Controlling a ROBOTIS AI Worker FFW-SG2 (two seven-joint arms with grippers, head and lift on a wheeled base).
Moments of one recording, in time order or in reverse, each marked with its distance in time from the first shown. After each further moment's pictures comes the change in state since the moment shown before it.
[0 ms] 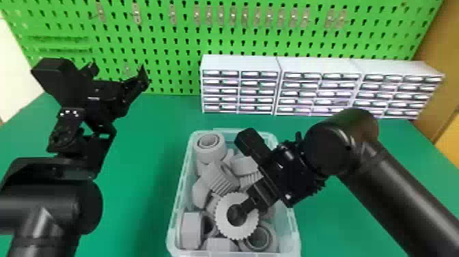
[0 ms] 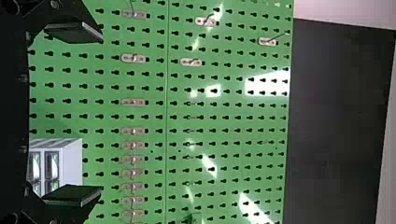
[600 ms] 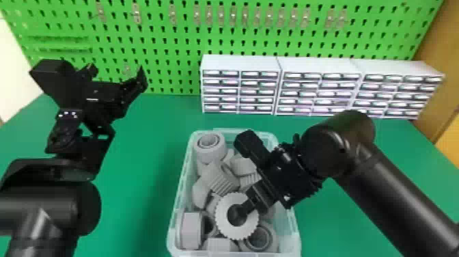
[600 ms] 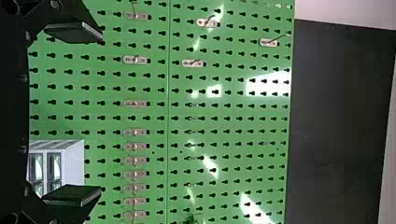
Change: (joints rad) left arm 0.005 0.005 0.002 0.000 0.002 0.000 0.000; right arm 0.006 0.014 0.000 0.015 0.028 0.000 0.000
